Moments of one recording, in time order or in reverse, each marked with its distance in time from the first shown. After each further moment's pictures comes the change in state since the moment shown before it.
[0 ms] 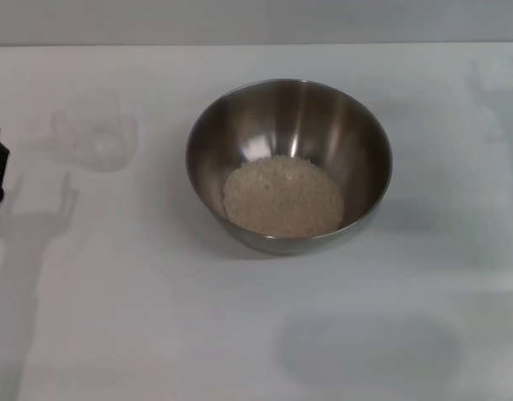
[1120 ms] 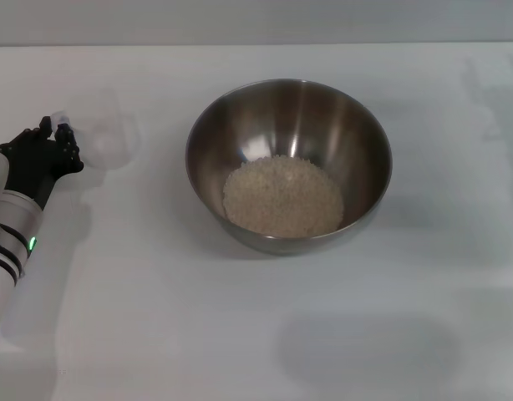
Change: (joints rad) left arm -0.328 -0.003 0.004 0.074 -0.262 -0.576 0.180; right arm 0.008 -0.007 -0.008 0.001 -0.004 0.017 0.000
